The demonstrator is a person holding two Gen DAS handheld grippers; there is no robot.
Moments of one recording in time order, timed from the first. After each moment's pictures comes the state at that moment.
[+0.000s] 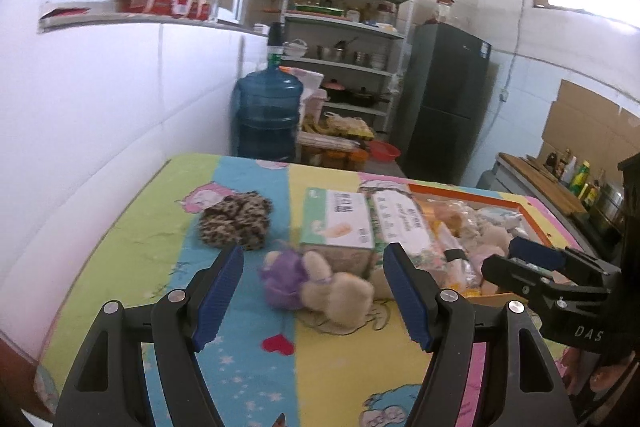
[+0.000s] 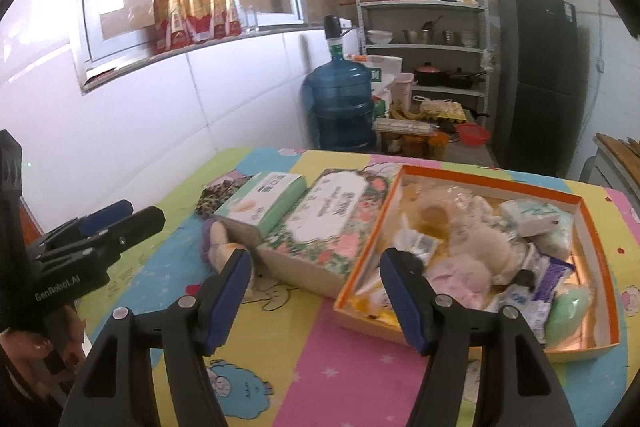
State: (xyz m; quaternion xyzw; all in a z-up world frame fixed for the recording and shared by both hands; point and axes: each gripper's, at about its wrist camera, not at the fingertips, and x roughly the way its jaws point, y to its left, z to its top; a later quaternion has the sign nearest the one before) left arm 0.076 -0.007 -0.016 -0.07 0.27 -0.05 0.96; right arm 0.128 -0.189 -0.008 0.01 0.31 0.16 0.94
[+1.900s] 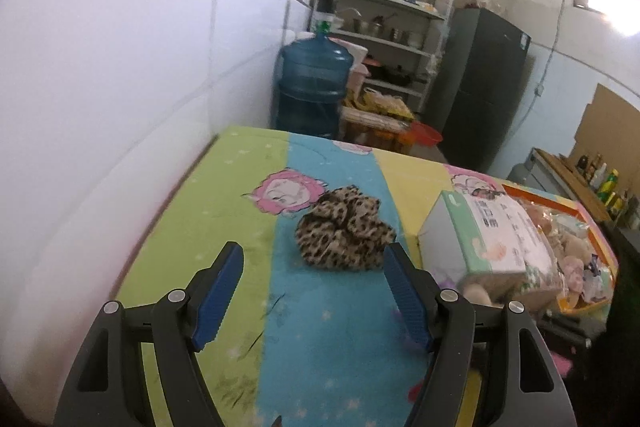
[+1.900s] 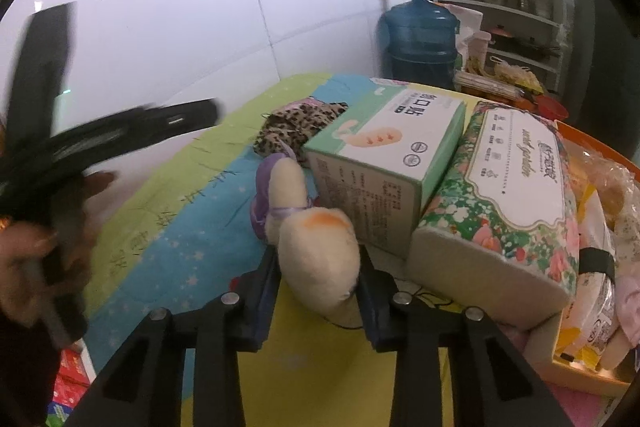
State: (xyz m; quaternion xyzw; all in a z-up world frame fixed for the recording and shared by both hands) left arm 0.172 0.091 -0.062 -0.08 0.33 -0.03 0.94; right arm 0.182 -0.078 -0.088 -0.02 0.39 0.27 0.88
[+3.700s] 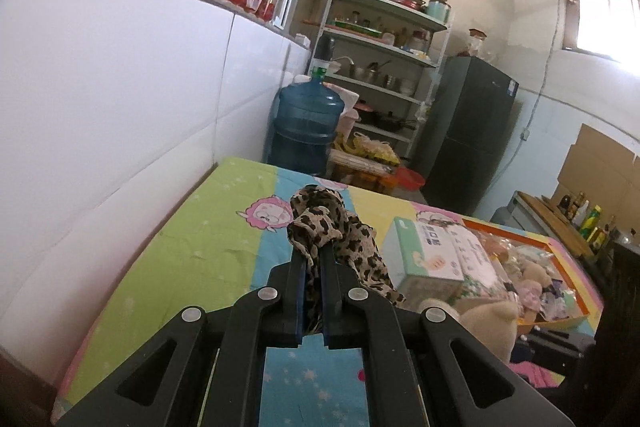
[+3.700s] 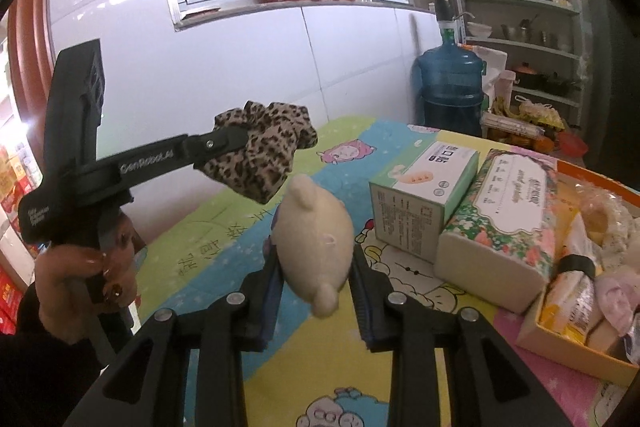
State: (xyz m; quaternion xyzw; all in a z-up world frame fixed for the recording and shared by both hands) left arm 0.089 0.087 -0.034 -0.12 0.24 -0.03 0.96; right arm 0.133 -0.092 -0.050 -0.01 0.32 0.32 0.89
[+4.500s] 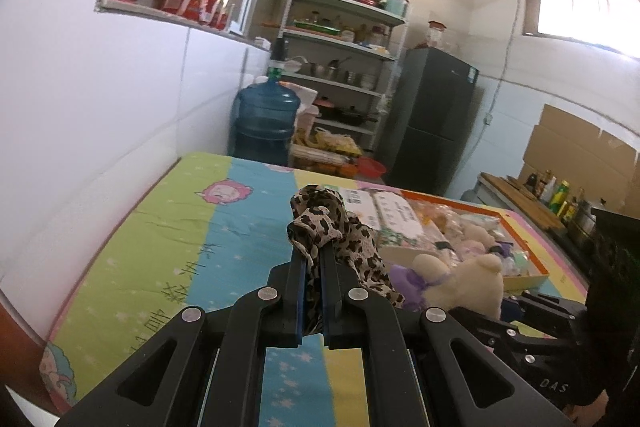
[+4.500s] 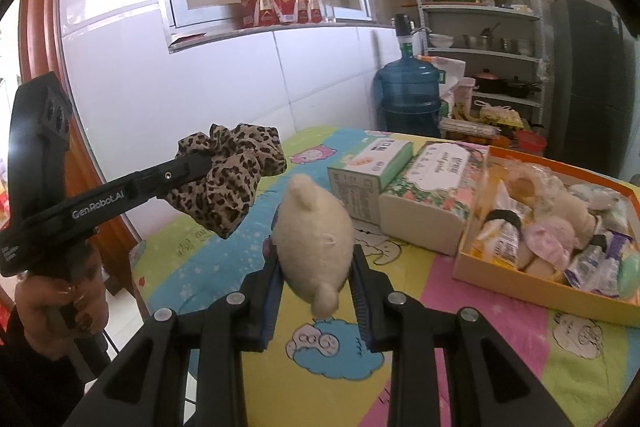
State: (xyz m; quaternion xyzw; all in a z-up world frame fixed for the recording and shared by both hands) left arm 0.016 0.039 -0.024 -0.10 0.24 -0.09 0.96; right arm 0.068 -0.135 -0.032 0.00 0.30 0.26 0.92
